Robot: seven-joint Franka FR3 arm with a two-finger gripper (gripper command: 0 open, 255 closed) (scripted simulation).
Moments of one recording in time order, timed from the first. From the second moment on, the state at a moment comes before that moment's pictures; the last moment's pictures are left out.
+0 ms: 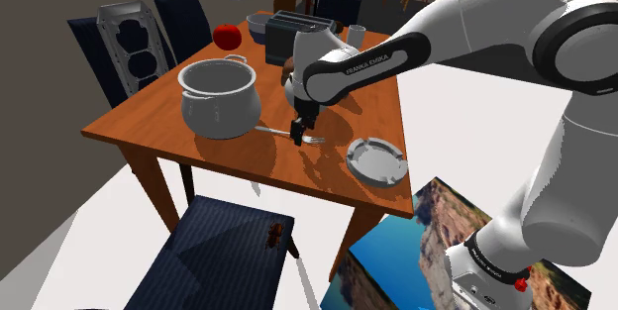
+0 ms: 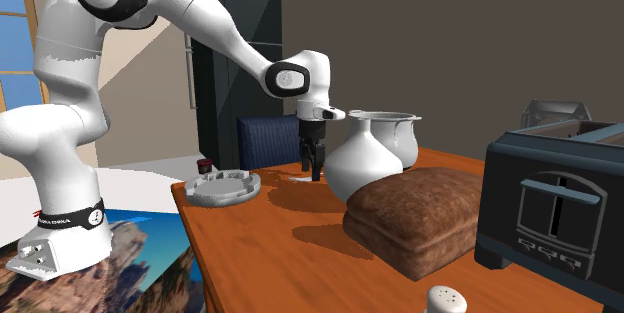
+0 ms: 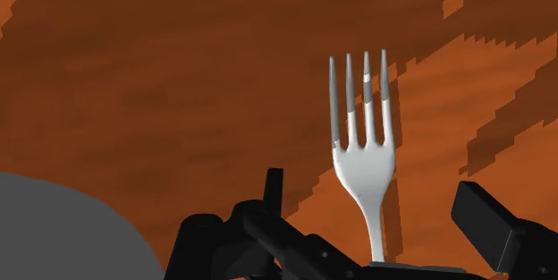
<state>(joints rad) 0.18 0.29 0.17 -1.95 -0.09 2.19 -0.06</state>
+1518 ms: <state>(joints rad) 0.18 0.22 0.18 -1.88 -0.07 2.06 -0.07</state>
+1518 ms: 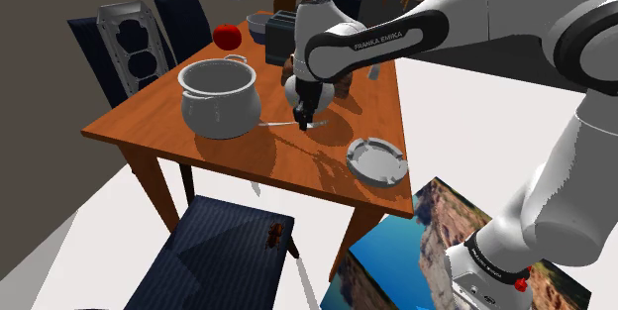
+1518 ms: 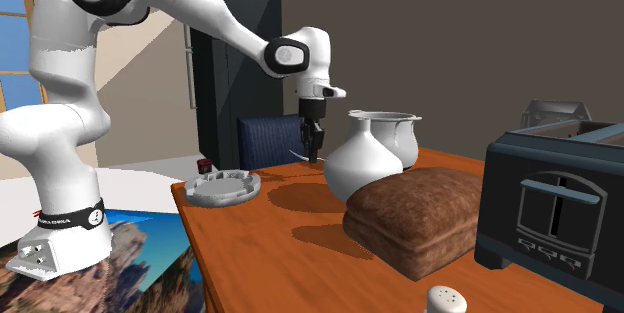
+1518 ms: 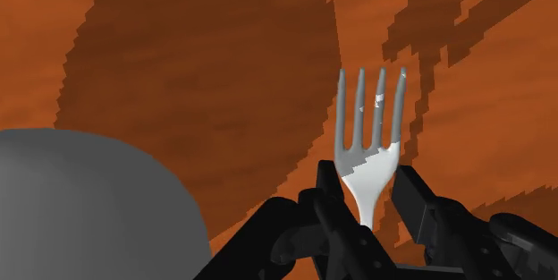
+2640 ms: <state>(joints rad) 0.14 -0.12 0.16 -2.19 -0.01 2.03 -0.16</state>
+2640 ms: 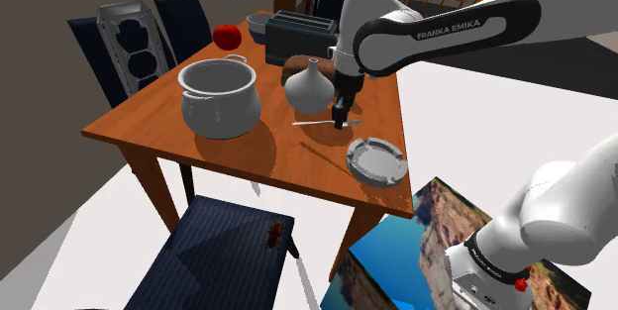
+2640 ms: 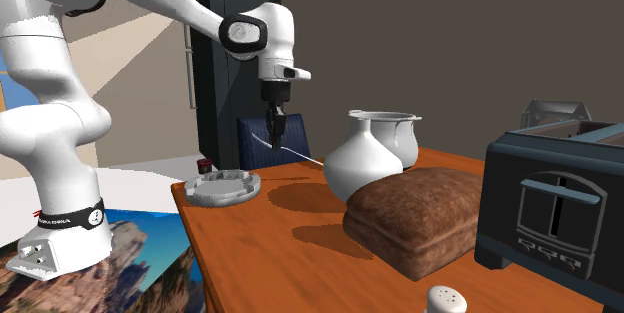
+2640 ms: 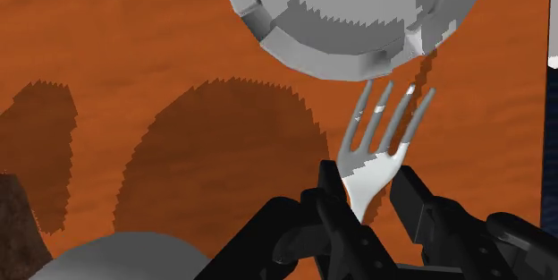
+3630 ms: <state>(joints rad) 0.12 -0.53 0.09 -2.63 0.01 2.07 -0.27</state>
